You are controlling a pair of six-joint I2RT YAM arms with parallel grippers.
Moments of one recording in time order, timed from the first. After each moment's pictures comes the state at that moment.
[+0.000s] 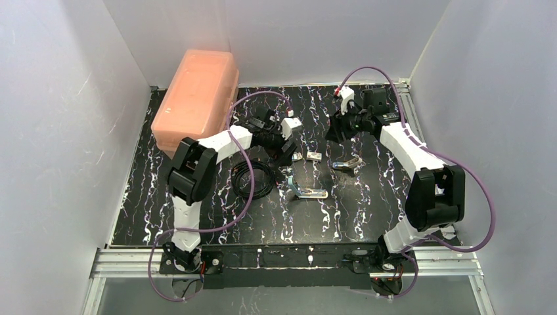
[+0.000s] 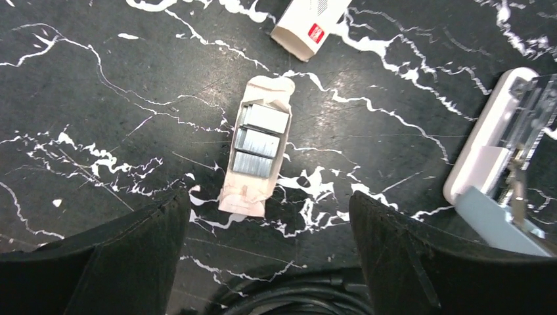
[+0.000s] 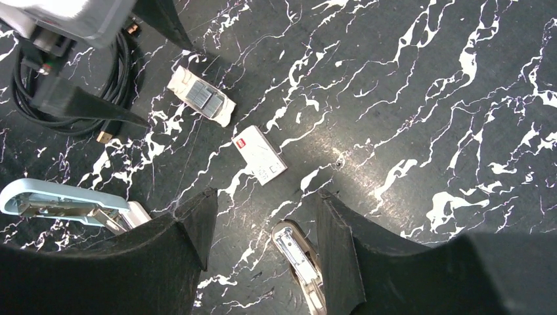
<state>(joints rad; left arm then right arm) -0.54 2.00 1.43 -0.38 0.51 0.36 0.21 1.59 1.26 -0.44 -0.59 -0.31</state>
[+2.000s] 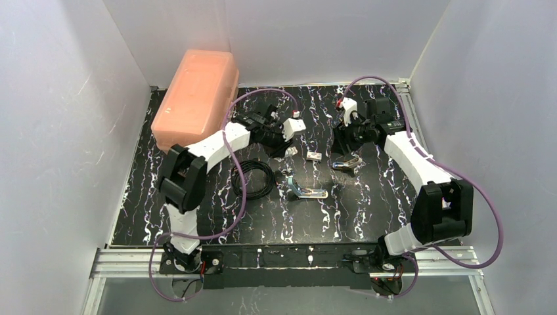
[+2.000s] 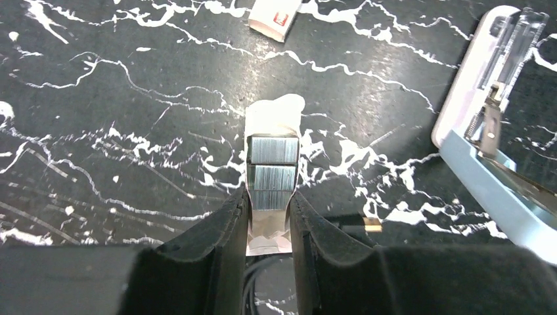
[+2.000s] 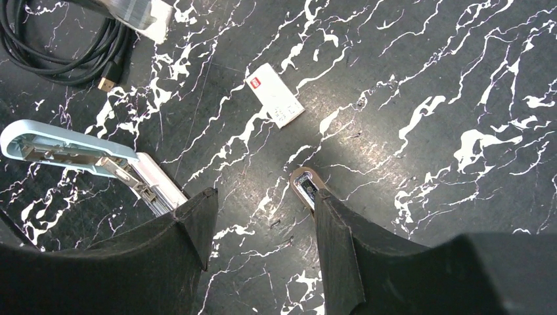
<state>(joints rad) -0.58 1.95 1.50 -0.57 0.43 0.58 0.21 1.49 1.16 -0.56 -0.54 -0.35</state>
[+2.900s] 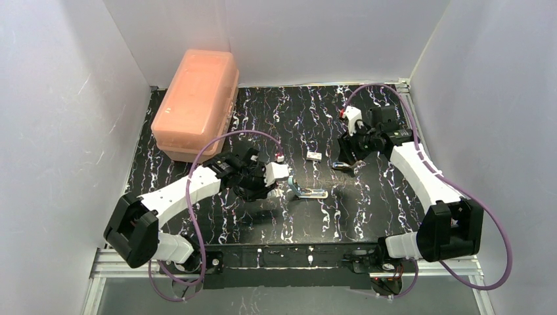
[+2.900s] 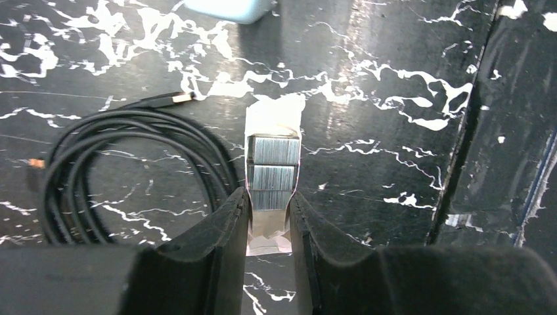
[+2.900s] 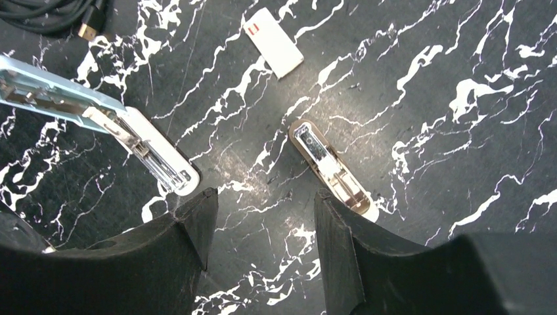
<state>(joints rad) -0.69 1.35 0.91 -0.57 0.42 0.58 0.21 1.35 1.09 -0.65 -0.47 -0.41</state>
